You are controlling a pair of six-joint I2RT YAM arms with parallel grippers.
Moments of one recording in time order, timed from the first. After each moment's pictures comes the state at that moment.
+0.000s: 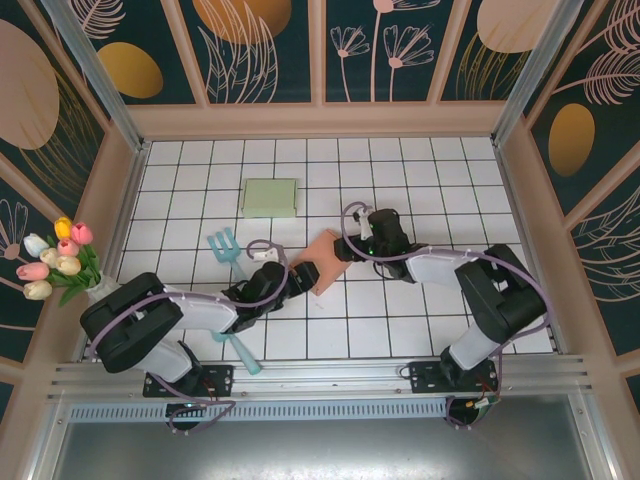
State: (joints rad) left arm -0.89 1.51 0.39 0.54 -0.16 -1.13; right arm 0.57 1.61 0.68 0.23 -0.18 0.32
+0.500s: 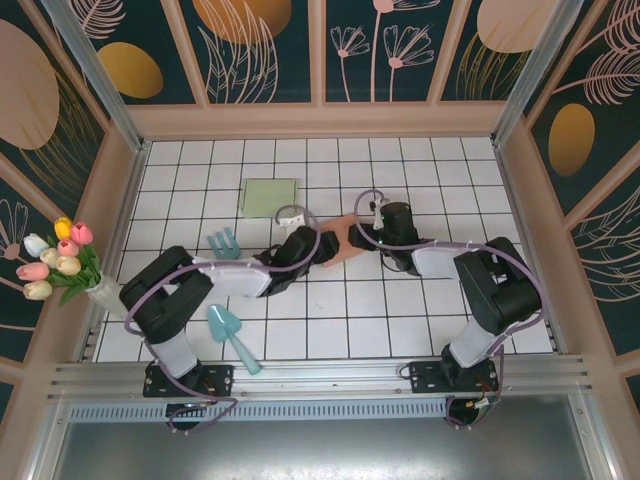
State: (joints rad) left arm -0.85 1.77 0.86 0.28 -0.27 -0.96; right arm 0.46 1.65 0.69 0.30 -0.15 0.43
